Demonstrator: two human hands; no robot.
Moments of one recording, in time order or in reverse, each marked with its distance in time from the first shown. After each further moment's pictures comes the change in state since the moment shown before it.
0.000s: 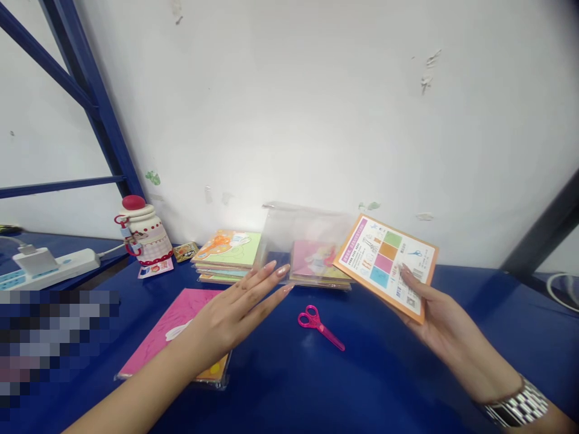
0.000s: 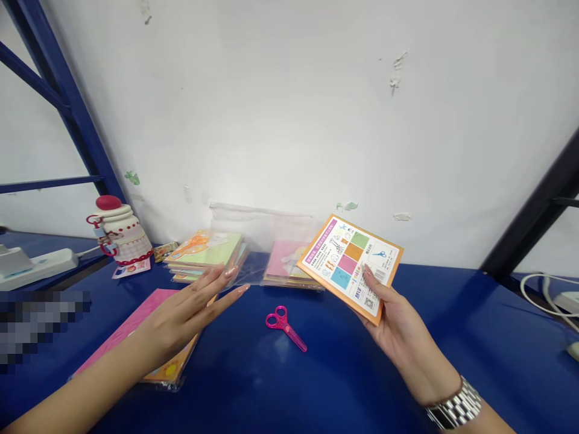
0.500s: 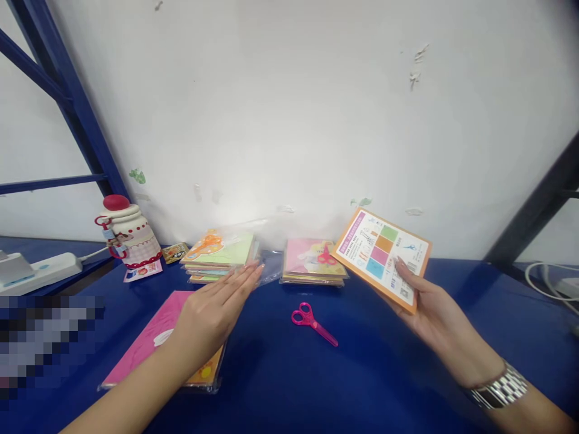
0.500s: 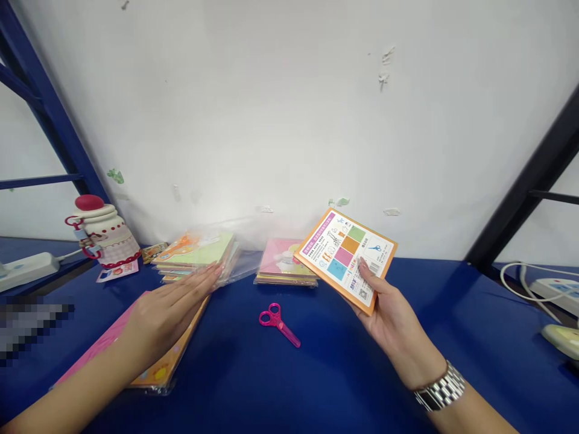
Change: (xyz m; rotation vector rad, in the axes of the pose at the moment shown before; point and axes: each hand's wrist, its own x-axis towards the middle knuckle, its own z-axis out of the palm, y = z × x) left_hand -0.007 -0.010 0.014 0.110 0.130 -0.140; right_hand 0.003 -0.001 -0.002 0.020 0.013 -0.044
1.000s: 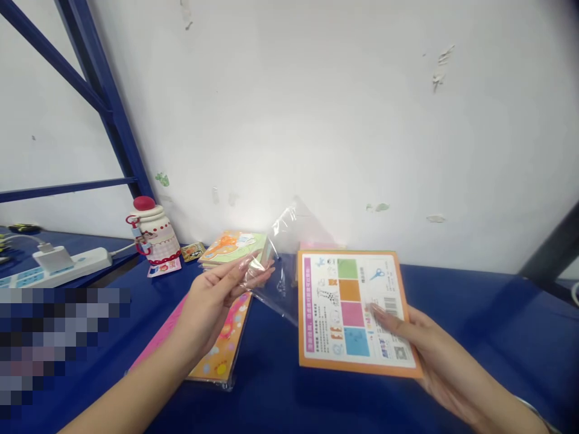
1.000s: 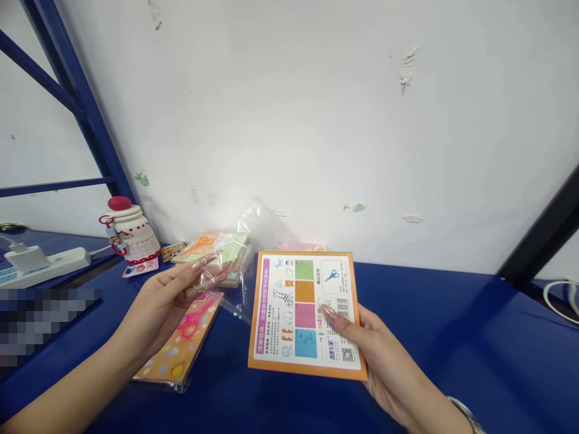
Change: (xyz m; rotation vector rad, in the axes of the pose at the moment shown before) left_hand 0.029 0.010 -0.025 -1.533 0.213 -1.291; right_hand -0.050 0.022 0.018 -0.323 -0.344 0.366
